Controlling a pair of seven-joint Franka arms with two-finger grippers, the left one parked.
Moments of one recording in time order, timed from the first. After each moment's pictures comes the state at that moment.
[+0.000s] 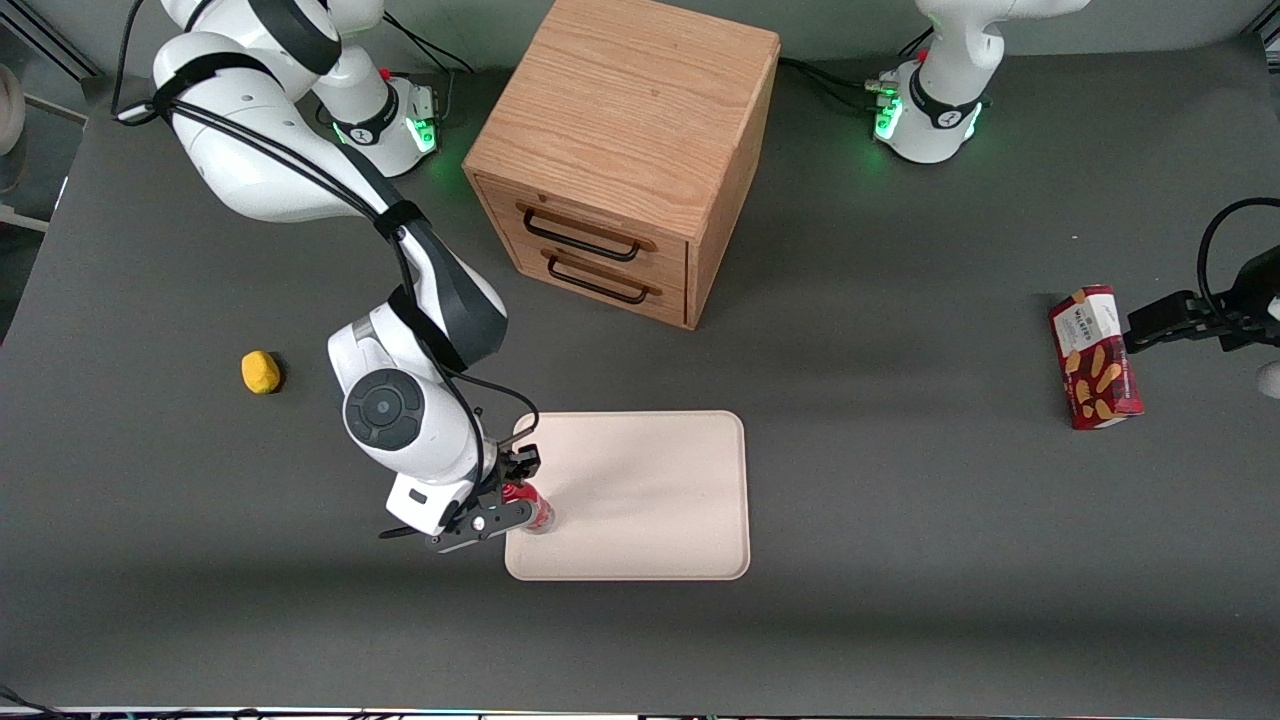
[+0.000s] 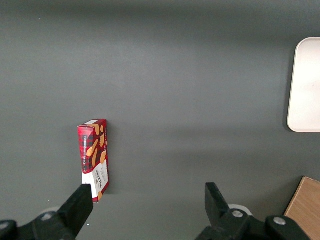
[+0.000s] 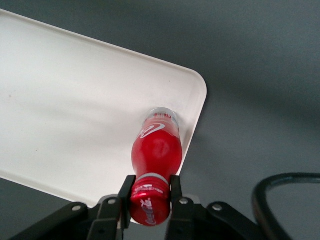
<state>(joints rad) 0.17 0.85 0.40 -1.11 -0.29 1.94 0.25</state>
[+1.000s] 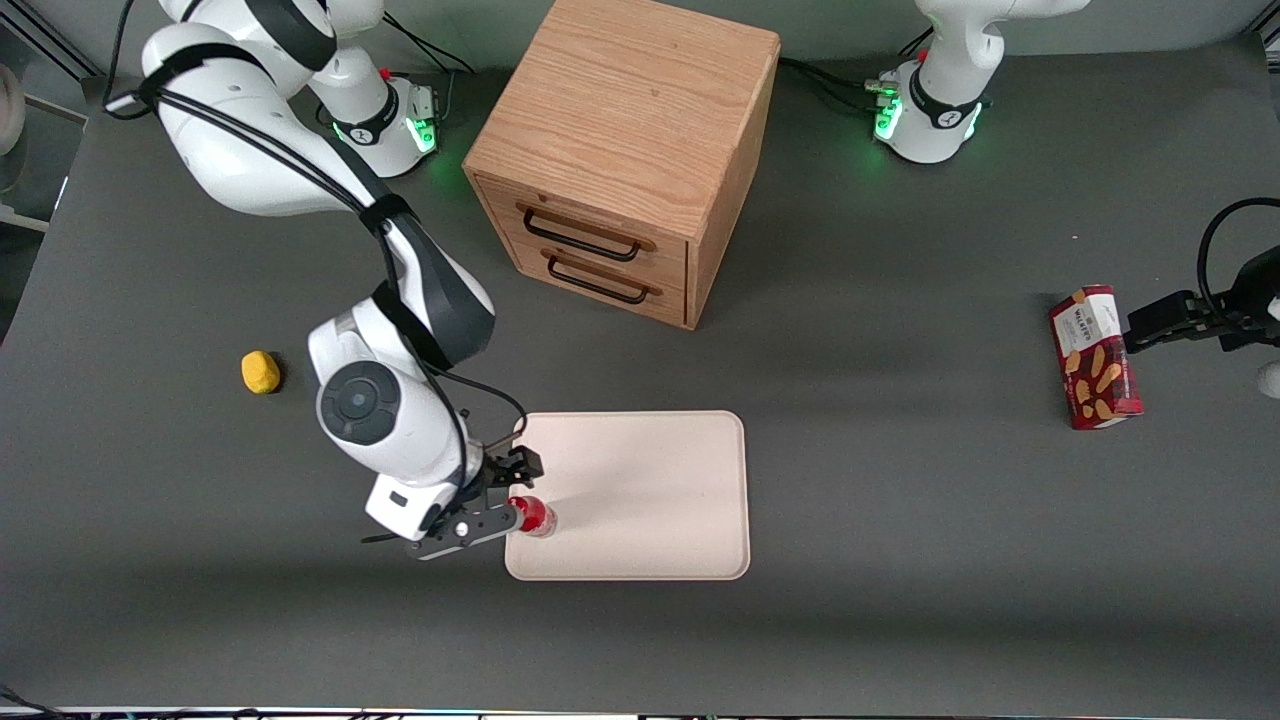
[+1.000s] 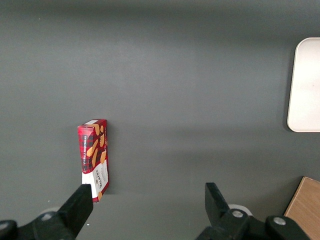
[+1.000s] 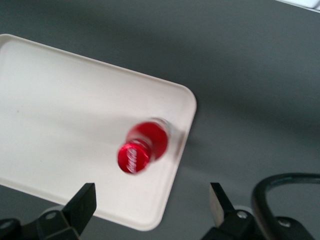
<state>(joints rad) 0.14 0.79 0.40 -1.10 -0.29 1.91 0.25</state>
